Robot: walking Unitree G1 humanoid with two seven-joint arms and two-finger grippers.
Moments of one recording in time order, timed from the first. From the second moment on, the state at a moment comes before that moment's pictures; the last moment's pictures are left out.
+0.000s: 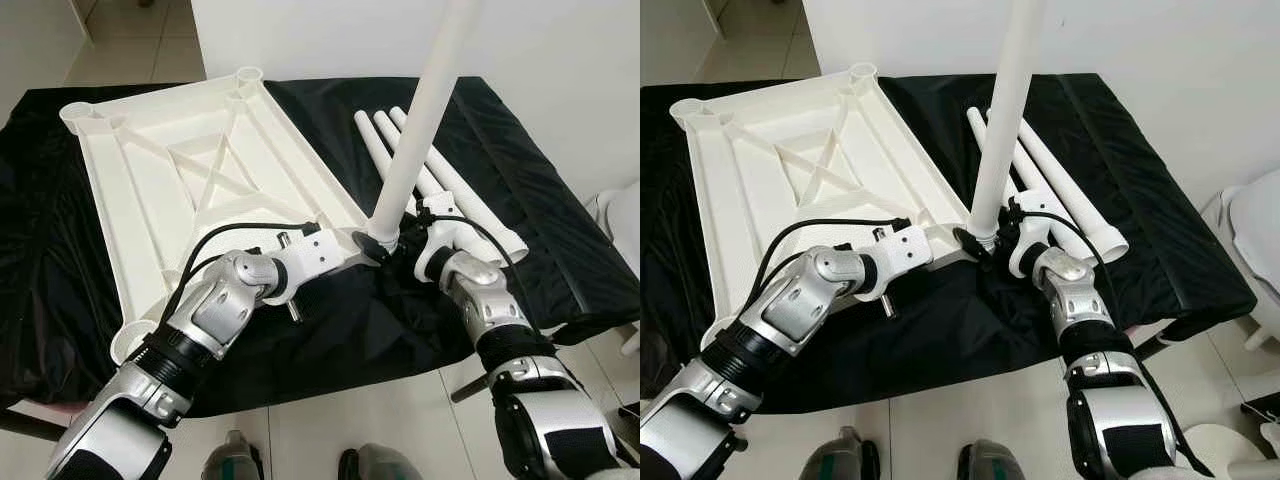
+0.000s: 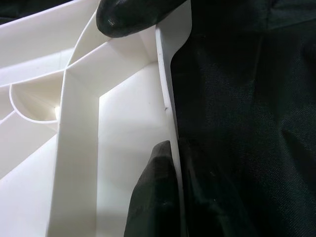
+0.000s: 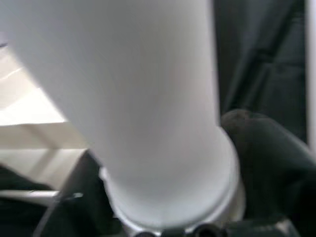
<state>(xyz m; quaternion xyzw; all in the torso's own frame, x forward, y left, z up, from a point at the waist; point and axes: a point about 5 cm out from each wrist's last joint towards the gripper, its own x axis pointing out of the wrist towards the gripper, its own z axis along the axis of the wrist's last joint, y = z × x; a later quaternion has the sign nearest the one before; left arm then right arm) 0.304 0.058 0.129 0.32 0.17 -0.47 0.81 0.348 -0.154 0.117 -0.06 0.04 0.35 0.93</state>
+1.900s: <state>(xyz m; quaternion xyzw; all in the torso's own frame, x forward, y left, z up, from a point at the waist) 0.303 0.056 0.129 0.32 0.17 -0.47 0.81 0.322 -0.116 0.118 0.03 -0.02 0.15 0.99</state>
